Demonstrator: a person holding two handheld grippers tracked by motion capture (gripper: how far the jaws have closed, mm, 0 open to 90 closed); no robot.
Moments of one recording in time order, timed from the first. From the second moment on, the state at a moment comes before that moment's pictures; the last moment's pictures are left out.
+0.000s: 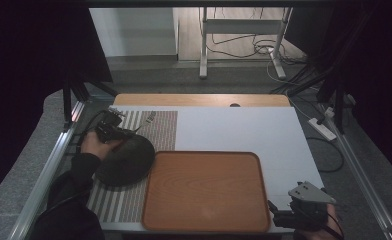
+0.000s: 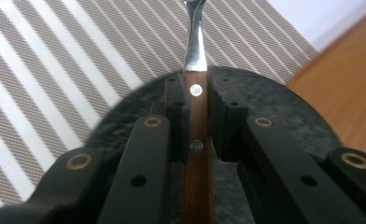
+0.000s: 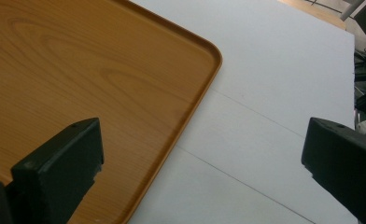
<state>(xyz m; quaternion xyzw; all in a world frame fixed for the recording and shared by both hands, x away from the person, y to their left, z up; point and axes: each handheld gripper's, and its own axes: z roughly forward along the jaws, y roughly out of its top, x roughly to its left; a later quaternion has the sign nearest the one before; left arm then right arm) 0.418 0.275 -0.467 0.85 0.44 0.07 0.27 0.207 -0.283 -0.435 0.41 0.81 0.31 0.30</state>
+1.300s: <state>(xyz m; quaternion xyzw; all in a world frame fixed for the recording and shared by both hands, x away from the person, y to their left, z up) 0.286 0.180 -0.468 0.87 0.41 0.04 0.27 0.206 -0.283 -0.435 0.40 0.80 0.31 0.30</state>
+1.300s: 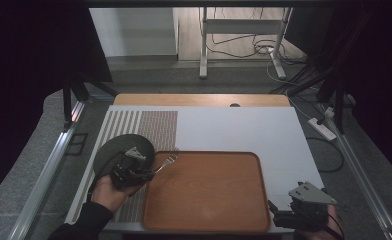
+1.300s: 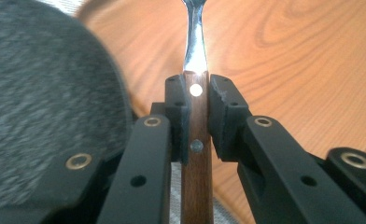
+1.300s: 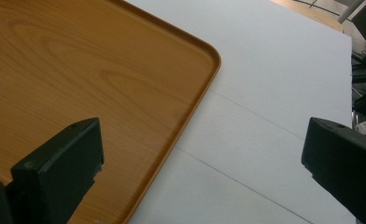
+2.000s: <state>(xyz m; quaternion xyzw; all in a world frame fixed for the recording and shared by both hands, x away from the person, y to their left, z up) 0.287 0.119 -0.504 0.91 0.35 0.00 0.20 0.206 -0.283 -0.435 0.40 0.81 0.31 0.30</state>
